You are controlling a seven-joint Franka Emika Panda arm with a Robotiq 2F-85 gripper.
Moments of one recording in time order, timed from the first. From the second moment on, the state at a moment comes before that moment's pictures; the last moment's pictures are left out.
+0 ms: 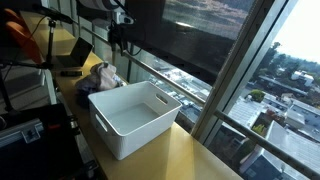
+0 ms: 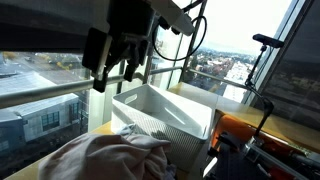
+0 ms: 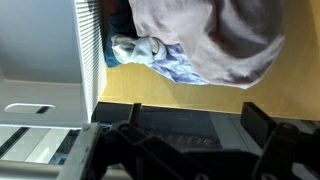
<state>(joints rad) 0.39 0.41 0.13 -1.64 -0.15 2.17 0.37</state>
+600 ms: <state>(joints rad) 0.38 0.44 0.13 -1.69 -0.17 2.17 0.38</state>
